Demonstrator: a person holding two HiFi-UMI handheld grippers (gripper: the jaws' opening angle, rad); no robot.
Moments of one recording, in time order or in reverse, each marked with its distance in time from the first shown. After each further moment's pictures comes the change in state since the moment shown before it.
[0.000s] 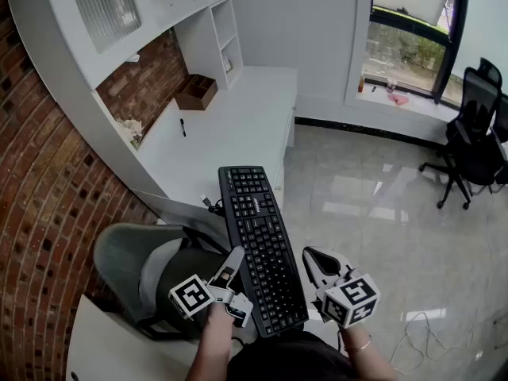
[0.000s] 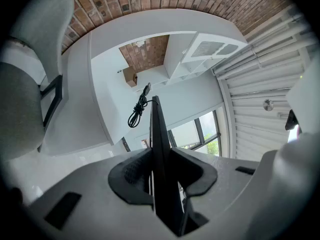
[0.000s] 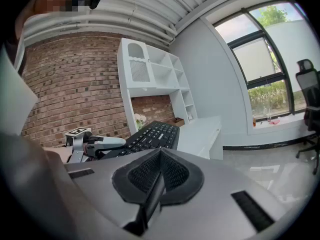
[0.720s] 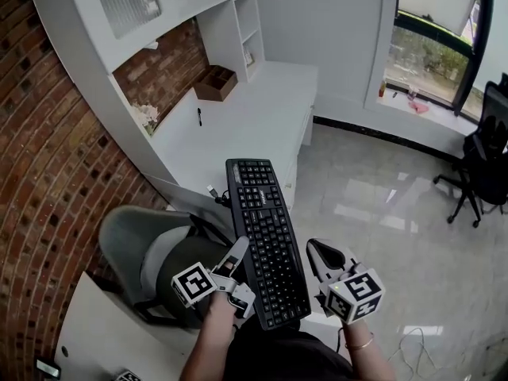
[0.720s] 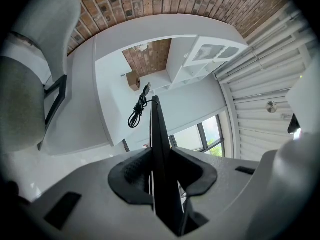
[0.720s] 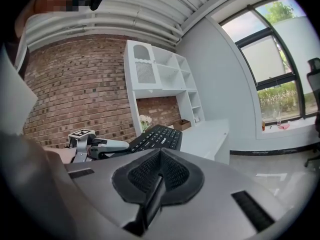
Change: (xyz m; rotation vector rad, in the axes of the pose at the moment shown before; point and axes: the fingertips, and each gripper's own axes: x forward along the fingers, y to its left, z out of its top) left arm 0.007 0.011 -0.006 0.049 -0.055 0.071; right arm 0.000 -0.014 0.015 -0.050 -0.005 0.085
